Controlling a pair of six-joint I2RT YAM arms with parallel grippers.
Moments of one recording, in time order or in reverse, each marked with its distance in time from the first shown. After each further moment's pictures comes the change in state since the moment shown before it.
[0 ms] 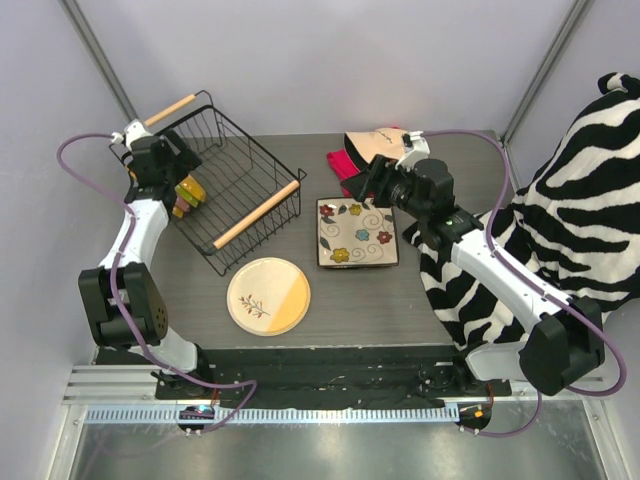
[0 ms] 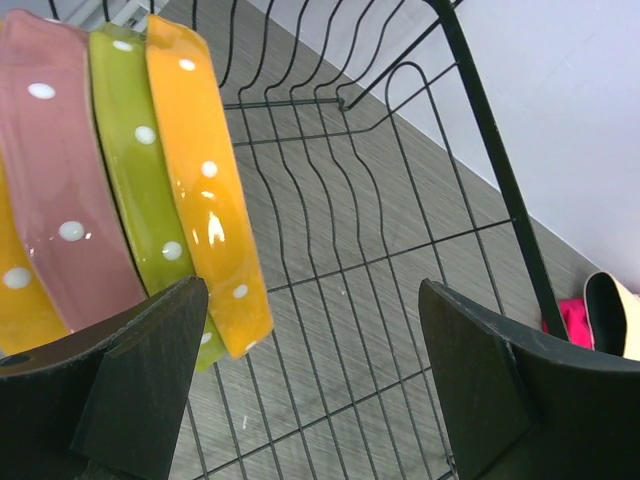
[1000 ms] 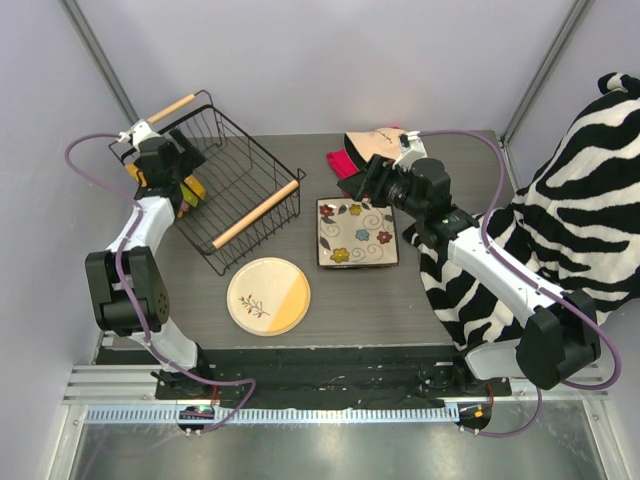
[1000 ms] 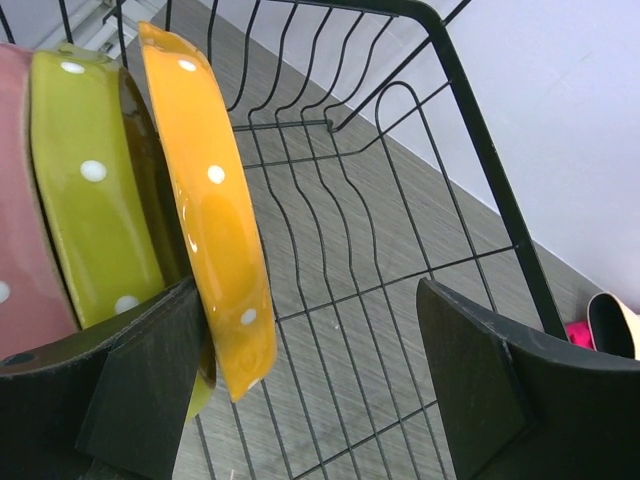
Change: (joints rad) left arm -0.007 0.087 -0.015 0.154 -0.015 0.009; right arm -0.003 0.033 -0.006 0.048 -0.049 0.040
